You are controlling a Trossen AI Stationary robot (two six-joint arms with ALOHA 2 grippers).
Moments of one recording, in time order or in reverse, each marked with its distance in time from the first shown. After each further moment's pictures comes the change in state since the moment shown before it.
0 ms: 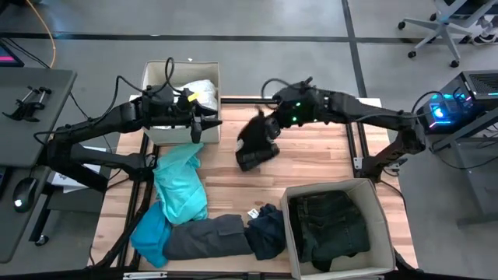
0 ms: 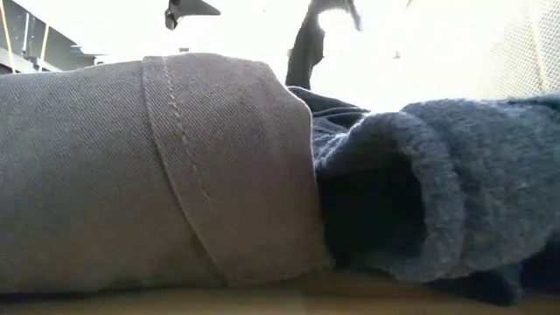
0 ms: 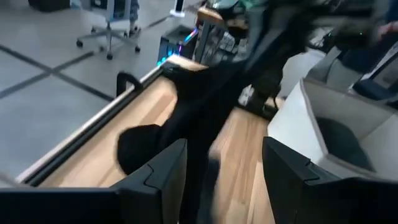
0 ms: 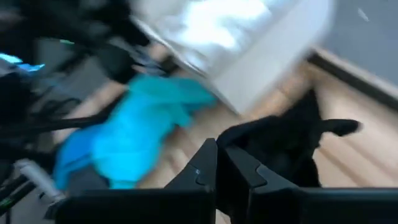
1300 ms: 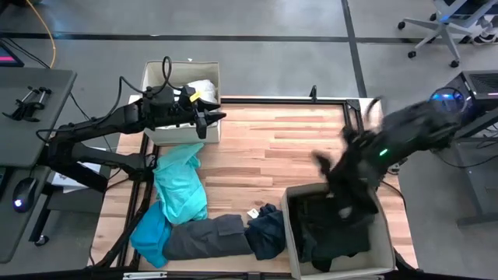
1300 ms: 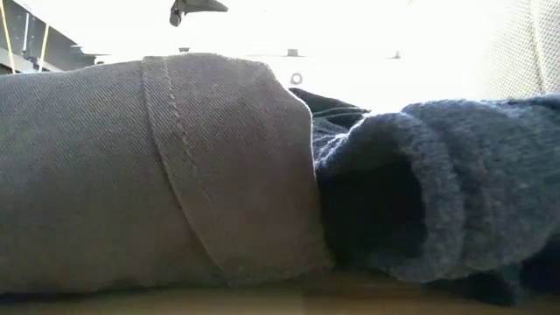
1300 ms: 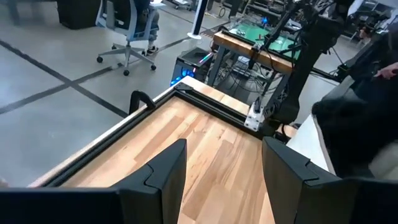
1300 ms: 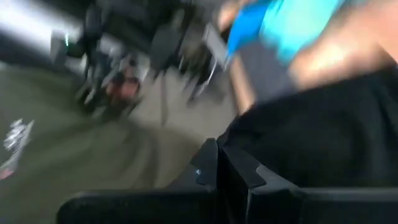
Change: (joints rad) left arm -0.036 0.027 0.000 0.100 -0.127 -0.062; right arm 0.608 -0.258 0.238 -0.408 -0.145 0.423
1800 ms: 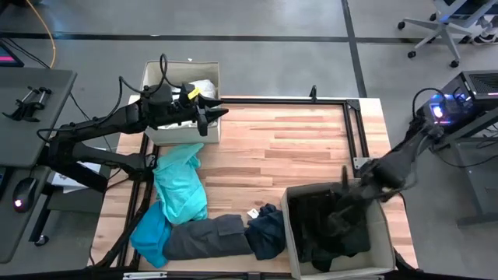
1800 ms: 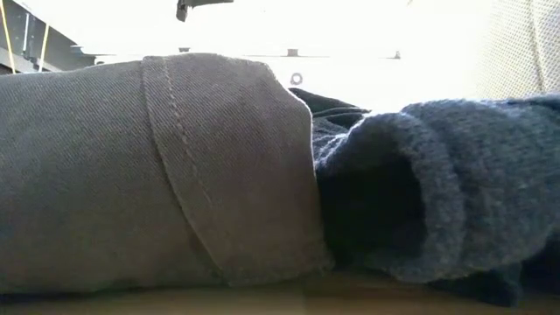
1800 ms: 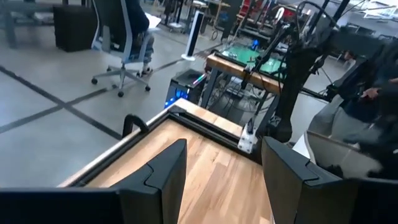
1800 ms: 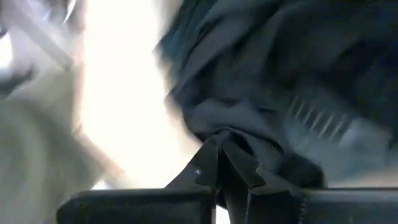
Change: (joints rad) left arm 0.000 0.011 0.000 0.110 0.001 0.013; right arm 0.273 0.000 -0.589 0.045 -0.085 0.699
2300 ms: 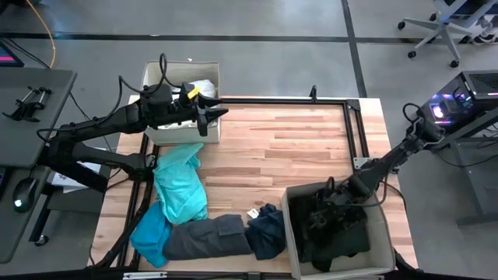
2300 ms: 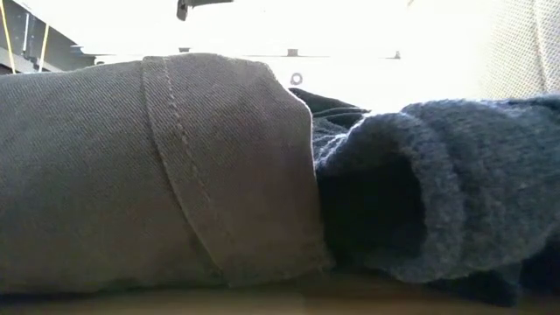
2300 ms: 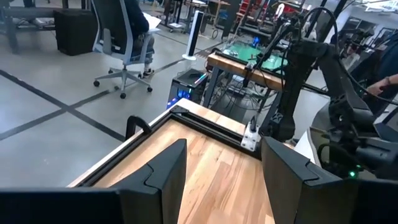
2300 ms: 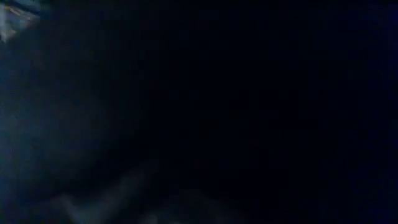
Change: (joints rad) left arm 0.002 0.000 0.000 -0.005 0.000 0.031; right arm -0.054 -0.006 -0.628 0.580 -0.068 0.191
